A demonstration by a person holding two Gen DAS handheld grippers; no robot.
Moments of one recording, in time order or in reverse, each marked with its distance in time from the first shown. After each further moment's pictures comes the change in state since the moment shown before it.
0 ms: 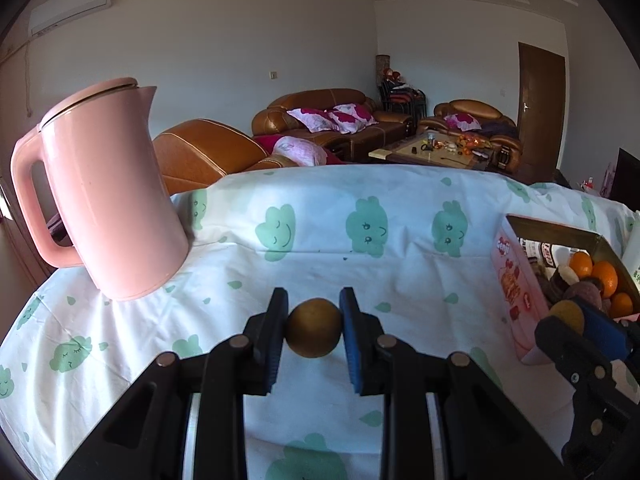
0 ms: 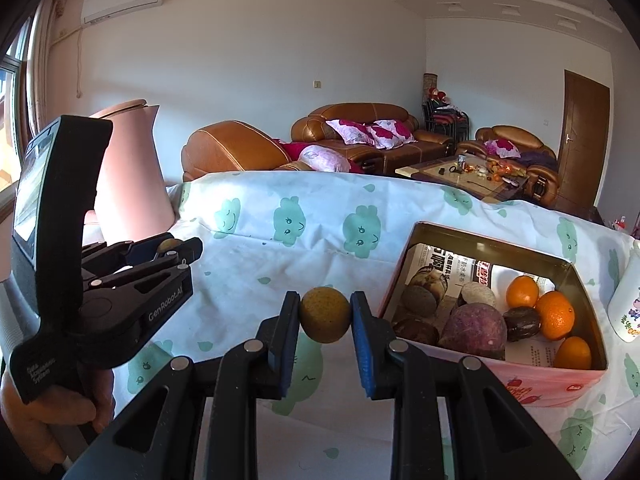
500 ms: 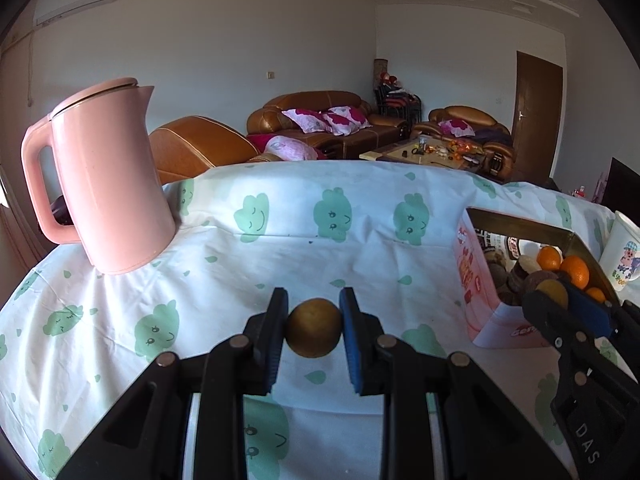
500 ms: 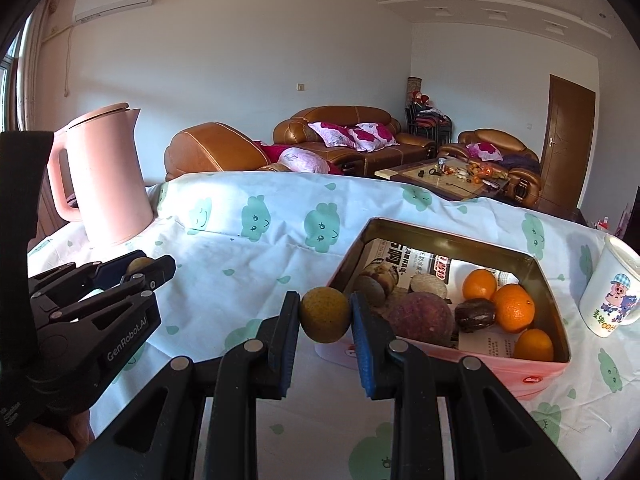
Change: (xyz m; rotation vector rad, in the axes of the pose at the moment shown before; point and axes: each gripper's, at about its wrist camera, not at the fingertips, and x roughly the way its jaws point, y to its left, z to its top) left arm -0.032 -0.032 -0.018 -0.026 -0.006 -0.032; right arm -0.020 -0.027 -0.011 0.006 -0.006 -0.063
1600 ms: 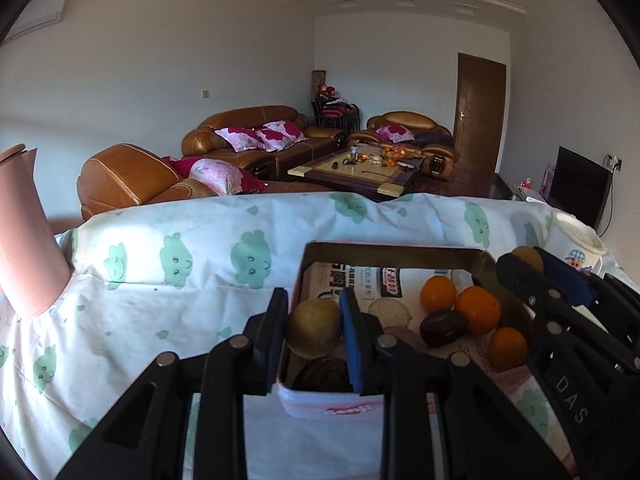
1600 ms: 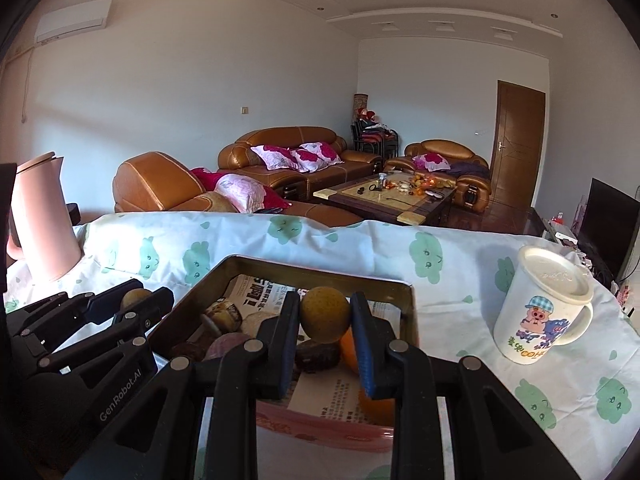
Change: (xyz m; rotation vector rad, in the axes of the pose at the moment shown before) left arm 0.008 -0.134 0.029 0.086 -0.051 -0.206; right arm -0.015 -0.119 0.019 0.088 -0.083 -0.186
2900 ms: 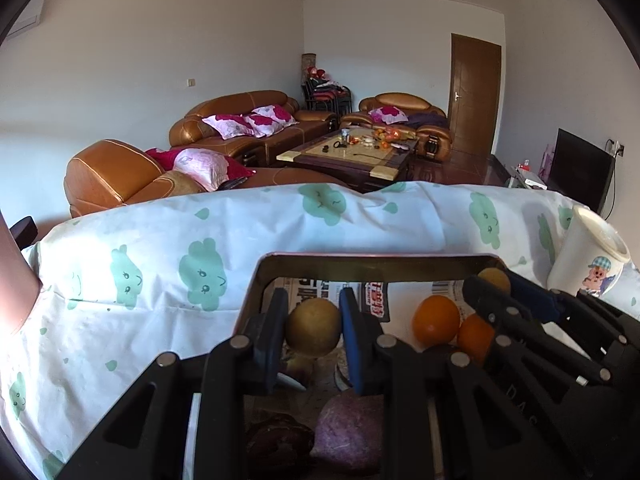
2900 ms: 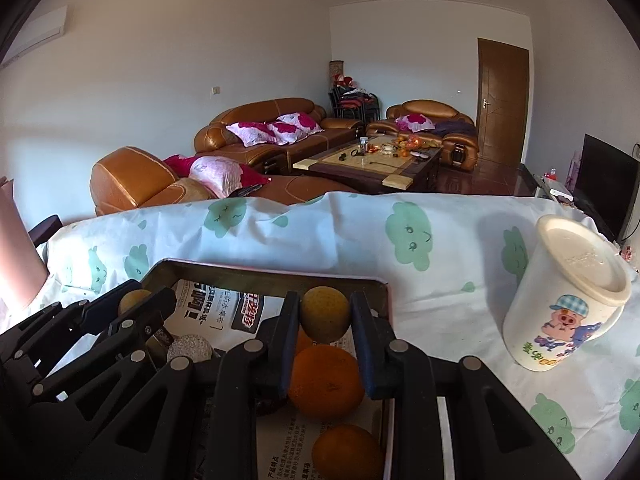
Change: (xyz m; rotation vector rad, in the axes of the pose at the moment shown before) left arm 0.060 -0.025 0.015 0.027 0.075 -0.002; right arm 0.074 -0.028 0.005 0.083 0.167 0.003
